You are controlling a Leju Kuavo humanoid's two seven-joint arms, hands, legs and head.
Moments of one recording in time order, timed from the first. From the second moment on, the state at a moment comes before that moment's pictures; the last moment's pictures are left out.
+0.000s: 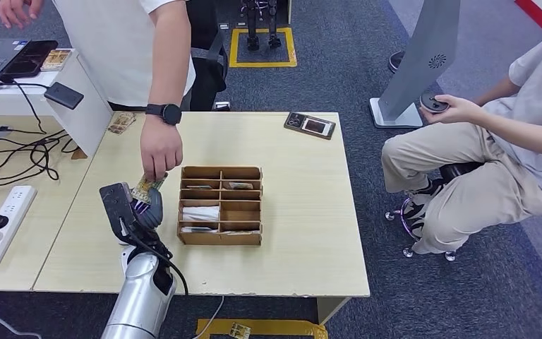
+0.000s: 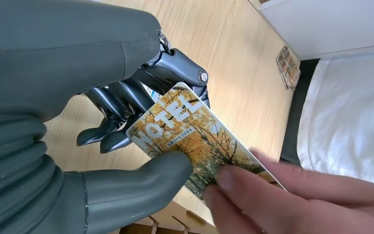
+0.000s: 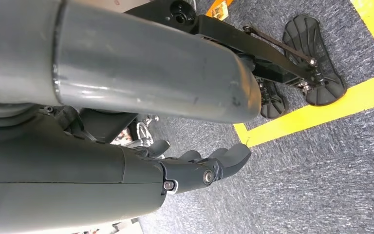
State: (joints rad) left arm -0.27 -0.23 0.12 -1.18 0.02 0.48 -0.28; right arm 0.00 -0.11 -0.17 -0.15 -1.44 -0.47 0.35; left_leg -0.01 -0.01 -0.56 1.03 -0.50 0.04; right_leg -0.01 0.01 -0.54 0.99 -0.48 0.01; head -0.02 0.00
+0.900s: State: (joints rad) left arm -0.40 -0.21 0.08 -1.14 0.17 0.60 -0.32; right arm -0.02 -0.09 -0.16 -0.15 -1.44 -0.46 0.35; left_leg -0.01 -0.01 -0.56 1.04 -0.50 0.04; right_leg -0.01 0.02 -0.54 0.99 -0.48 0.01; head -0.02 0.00
